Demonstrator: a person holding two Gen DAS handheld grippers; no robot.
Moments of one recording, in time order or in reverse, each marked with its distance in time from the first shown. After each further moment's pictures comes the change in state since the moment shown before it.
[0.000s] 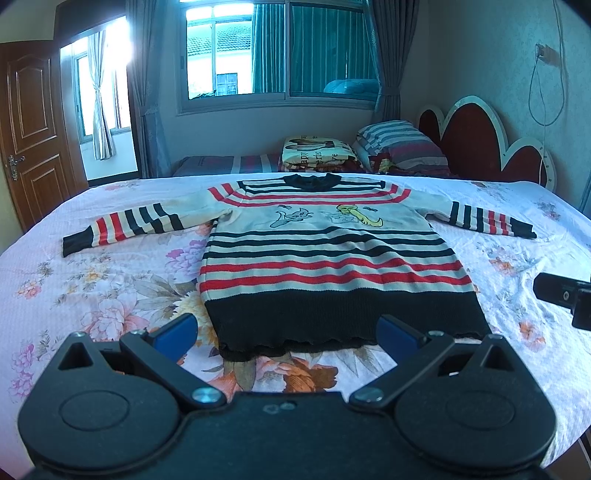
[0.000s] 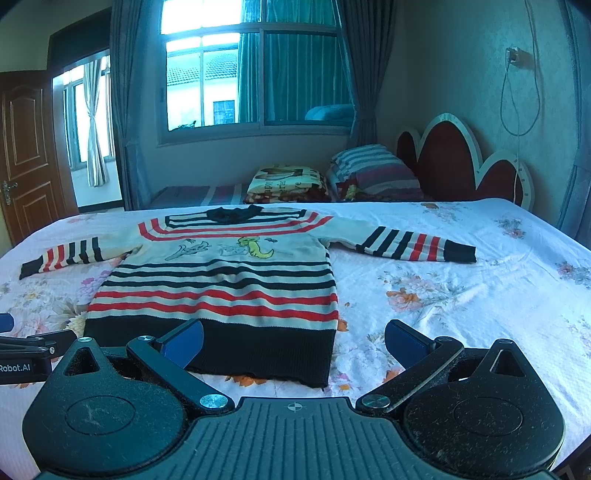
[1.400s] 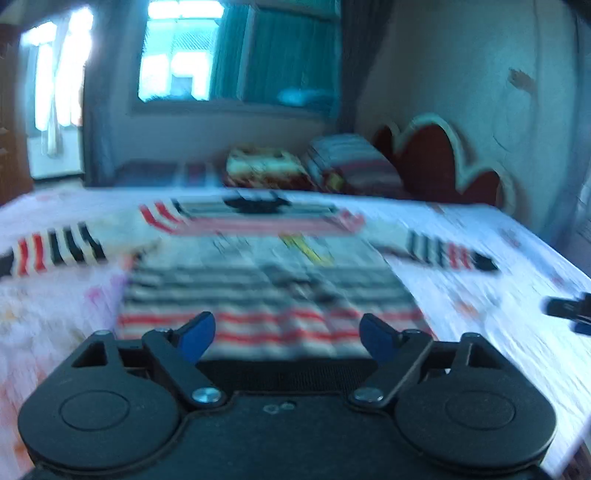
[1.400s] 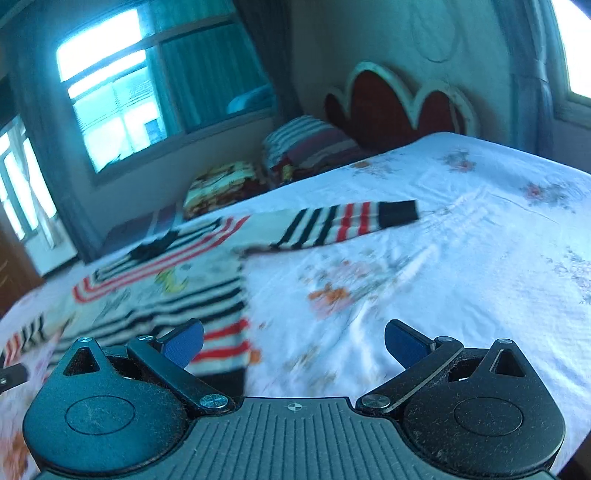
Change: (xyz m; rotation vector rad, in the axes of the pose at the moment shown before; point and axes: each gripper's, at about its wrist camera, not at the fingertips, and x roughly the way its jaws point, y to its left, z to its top) left arm 0.075 -0.011 0.059 -0.040 -0.064 -0.158; right arm 0.064 -0.145 0.031 0.349 0.040 -0.090
